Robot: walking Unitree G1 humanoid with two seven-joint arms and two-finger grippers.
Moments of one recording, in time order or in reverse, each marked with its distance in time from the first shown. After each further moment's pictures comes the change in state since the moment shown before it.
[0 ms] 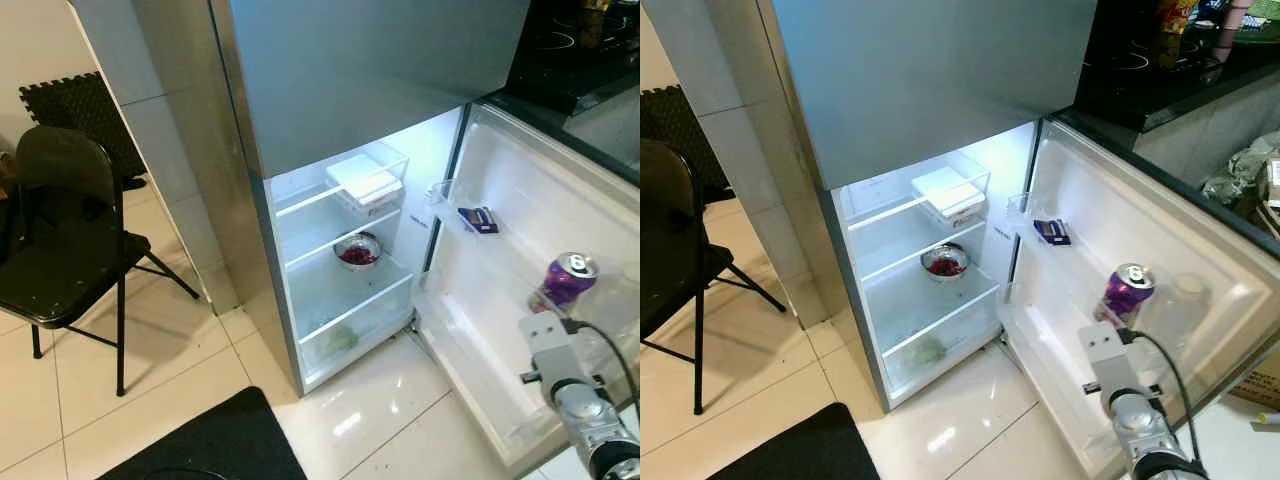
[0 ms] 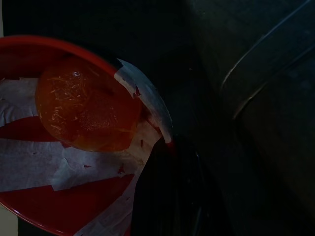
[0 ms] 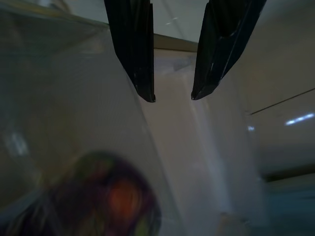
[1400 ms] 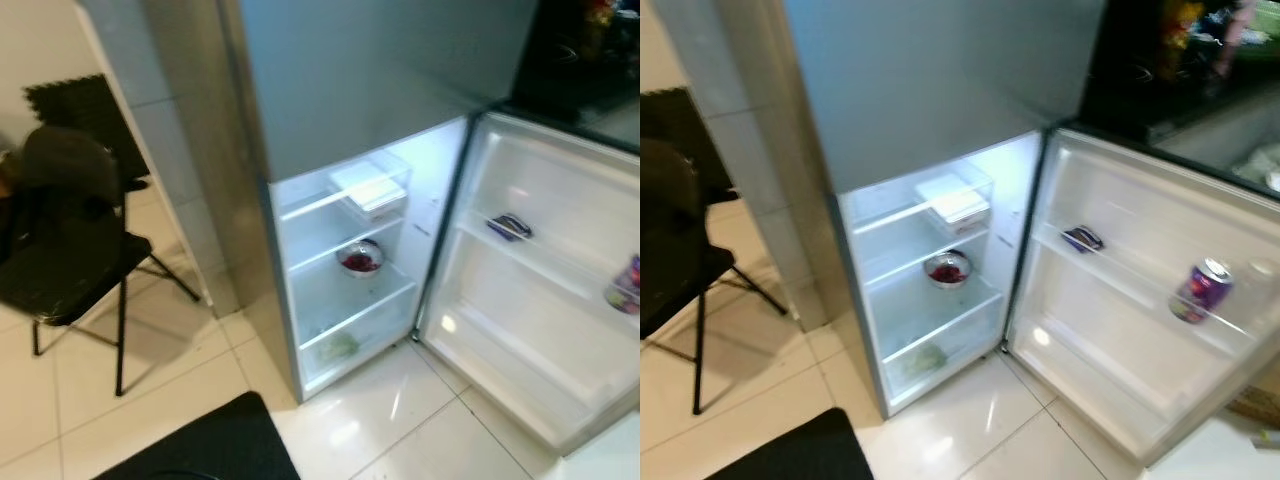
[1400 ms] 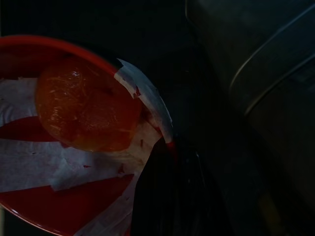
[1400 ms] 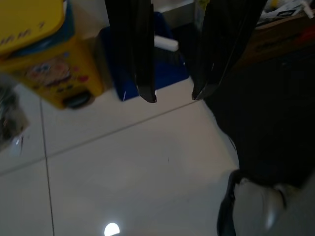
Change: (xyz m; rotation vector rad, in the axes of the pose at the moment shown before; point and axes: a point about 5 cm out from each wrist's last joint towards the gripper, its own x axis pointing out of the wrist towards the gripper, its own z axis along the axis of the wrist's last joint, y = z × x) left arm -0.001 0.004 -0.002 -0.004 0.015 0.018; right arm -0.139 0.098 -0.193 0.047 0.725 0.484
